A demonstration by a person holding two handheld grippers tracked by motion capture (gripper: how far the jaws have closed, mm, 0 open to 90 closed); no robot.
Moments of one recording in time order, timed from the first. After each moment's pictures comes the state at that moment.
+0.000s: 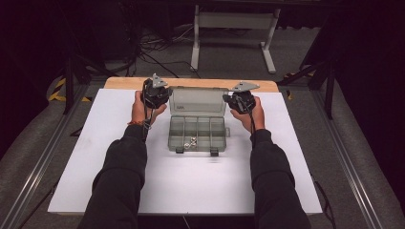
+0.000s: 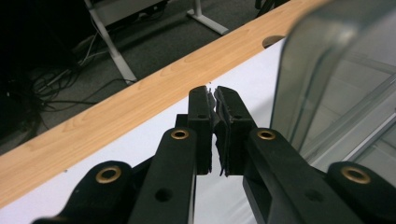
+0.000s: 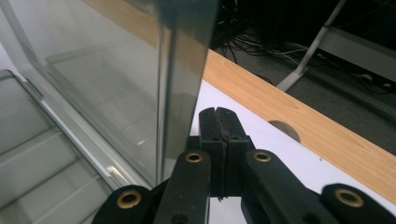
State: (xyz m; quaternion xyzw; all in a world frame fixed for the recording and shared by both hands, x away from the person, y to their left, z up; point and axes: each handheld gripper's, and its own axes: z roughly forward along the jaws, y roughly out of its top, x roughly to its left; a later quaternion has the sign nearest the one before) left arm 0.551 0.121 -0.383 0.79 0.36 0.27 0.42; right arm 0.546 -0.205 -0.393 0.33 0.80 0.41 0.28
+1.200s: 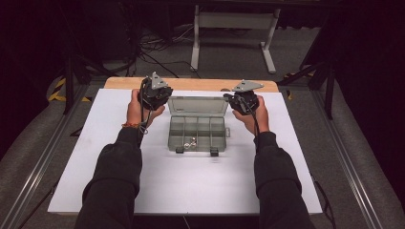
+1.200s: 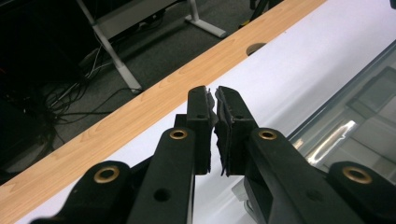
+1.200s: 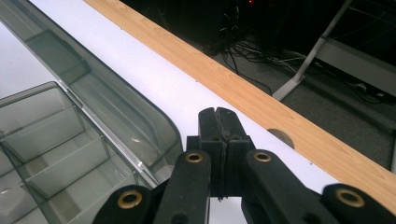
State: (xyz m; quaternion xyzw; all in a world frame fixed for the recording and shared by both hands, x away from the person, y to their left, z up) left arm 0.515 0.117 -0.349 0.81 0.32 0.30 0.39; right arm 0.518 -0.202 -0.363 0.32 0.80 0.41 0.29
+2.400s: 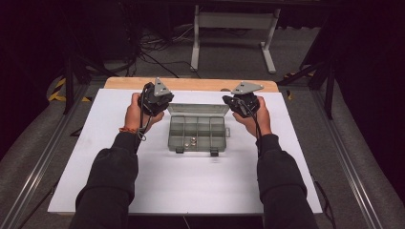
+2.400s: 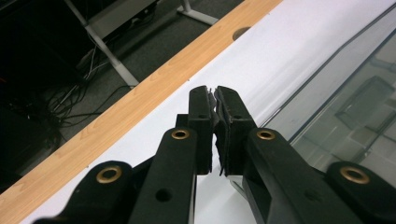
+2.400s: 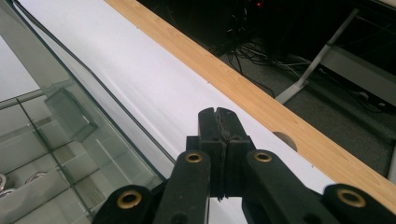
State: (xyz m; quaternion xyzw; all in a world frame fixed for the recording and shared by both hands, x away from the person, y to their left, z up) left arm 0.495 0.114 -0.348 0.83 0.29 0.30 0.37; right arm 0.499 -0.197 -0.351 0.29 0.81 0.41 0.29
